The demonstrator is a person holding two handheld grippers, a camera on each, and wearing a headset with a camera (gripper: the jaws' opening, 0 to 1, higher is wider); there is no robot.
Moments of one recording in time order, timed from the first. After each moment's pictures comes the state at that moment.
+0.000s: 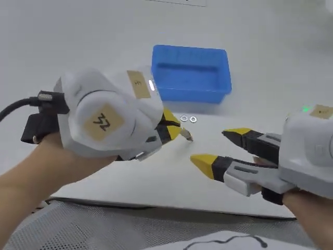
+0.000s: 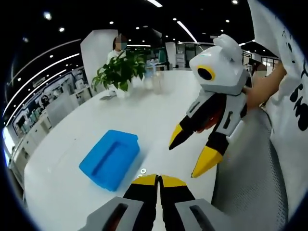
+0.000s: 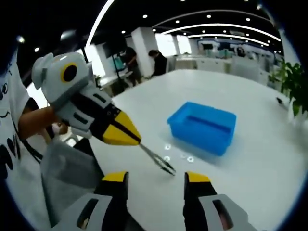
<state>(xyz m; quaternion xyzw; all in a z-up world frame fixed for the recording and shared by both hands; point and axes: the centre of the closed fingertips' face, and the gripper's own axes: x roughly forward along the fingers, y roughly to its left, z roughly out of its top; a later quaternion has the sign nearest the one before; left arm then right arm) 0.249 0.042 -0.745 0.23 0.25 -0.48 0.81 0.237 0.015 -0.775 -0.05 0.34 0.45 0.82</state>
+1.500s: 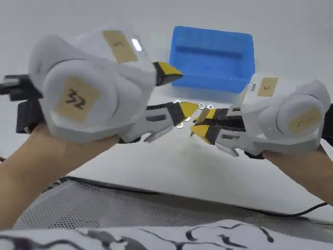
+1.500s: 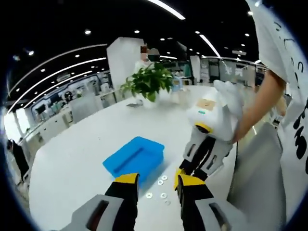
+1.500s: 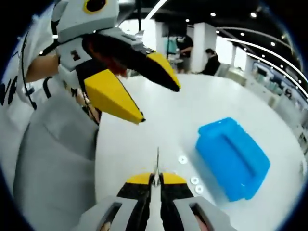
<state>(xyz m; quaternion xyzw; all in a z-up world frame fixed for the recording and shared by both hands) 0.277 0.088 -0.716 0.13 0.21 -0.34 0.91 0.262 0.053 -0.811 -0.19 0.29 0.57 0.74</state>
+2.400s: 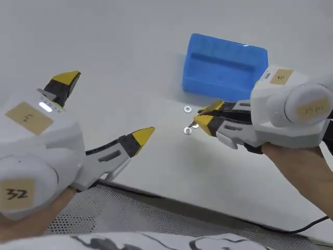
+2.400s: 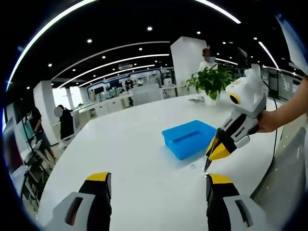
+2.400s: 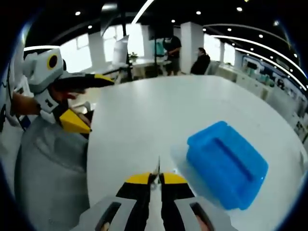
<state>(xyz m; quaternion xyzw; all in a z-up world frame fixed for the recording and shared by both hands) 0.239 0.182 -0.743 0.11 0.21 -0.12 0.96 0.281 0.073 -0.805 -0.19 0.30 0.55 0.75</state>
